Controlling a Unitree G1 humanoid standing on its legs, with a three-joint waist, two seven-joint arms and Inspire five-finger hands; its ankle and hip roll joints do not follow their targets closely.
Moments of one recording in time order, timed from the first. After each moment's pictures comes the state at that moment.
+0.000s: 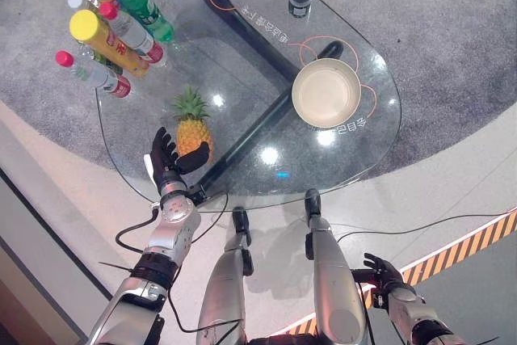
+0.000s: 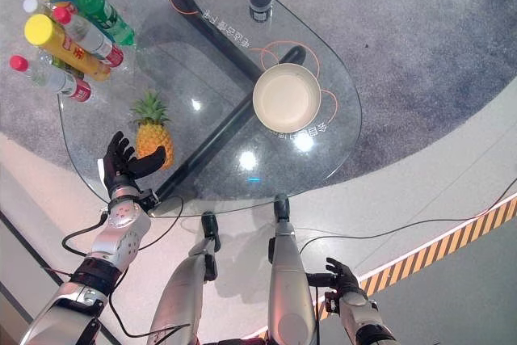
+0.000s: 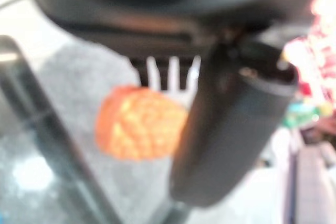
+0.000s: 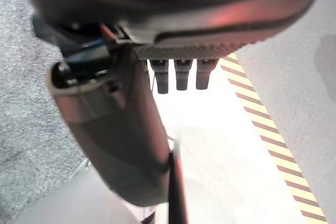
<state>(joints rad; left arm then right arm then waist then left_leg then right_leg) -0.46 0.37 -0.23 0.50 -0.60 -0.13 0.64 -0.16 -0.38 0.24 0.95 0.41 0.10 -0.14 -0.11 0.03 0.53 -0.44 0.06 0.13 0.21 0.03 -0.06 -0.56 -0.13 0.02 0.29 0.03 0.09</state>
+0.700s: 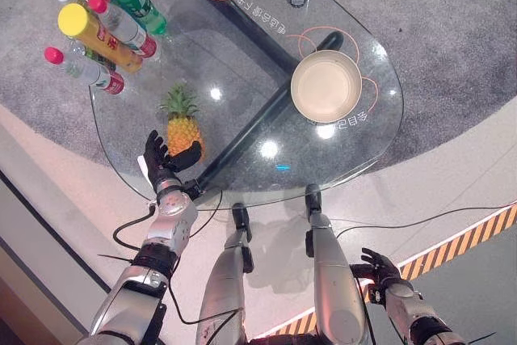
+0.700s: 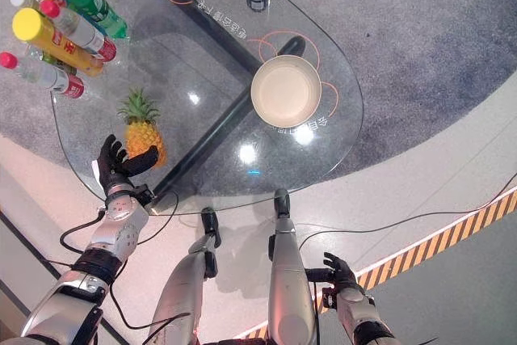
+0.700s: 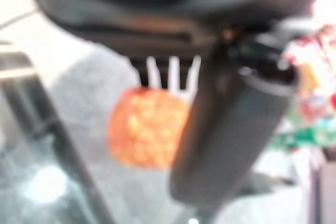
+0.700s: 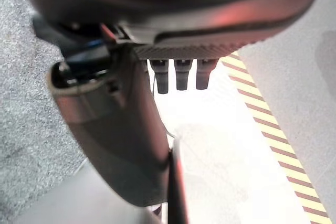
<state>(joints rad) -0.52 0.37 -0.22 0.64 -0.65 -0.14 0.64 -0.17 -0.38 0.27 0.91 0.42 0.10 -0.16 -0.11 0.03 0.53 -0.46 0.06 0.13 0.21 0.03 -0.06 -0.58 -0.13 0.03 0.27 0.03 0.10</state>
